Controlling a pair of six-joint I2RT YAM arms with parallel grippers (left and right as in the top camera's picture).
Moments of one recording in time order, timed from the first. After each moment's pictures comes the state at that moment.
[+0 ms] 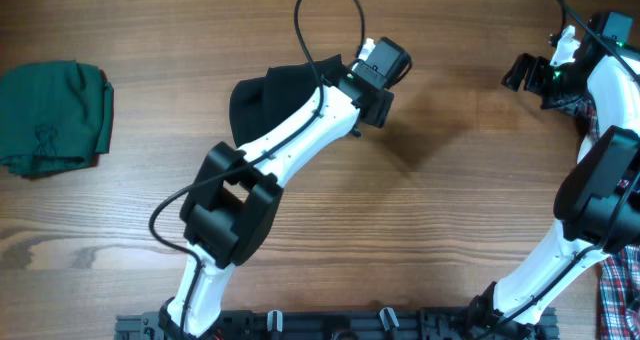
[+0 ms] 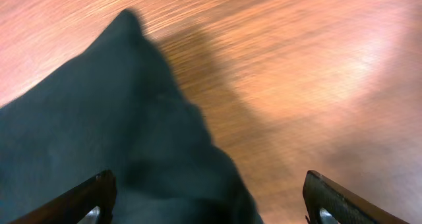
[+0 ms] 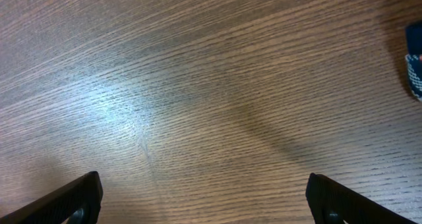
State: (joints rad) left arm -0.72 2.17 1.77 -0.74 -0.33 -0.27; right arm -0.38 2.08 1.64 -0.84 -0.24 0.00
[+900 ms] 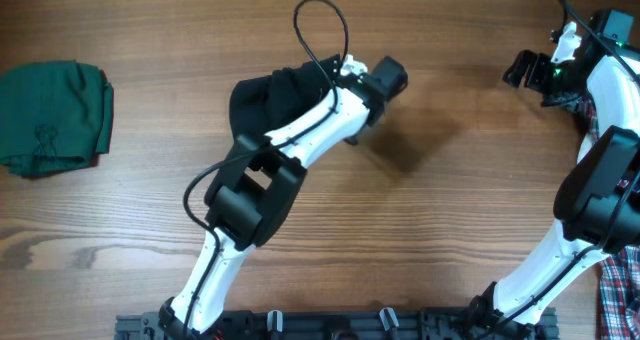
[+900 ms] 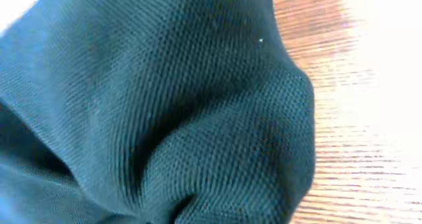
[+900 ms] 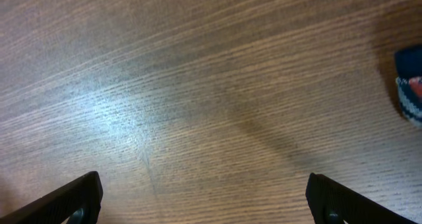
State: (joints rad) left arm -0.71 2.32 1.83 -0.86 -0.54 -0.47; right arm -0.38 2.08 1.64 -0.80 -0.24 0.00
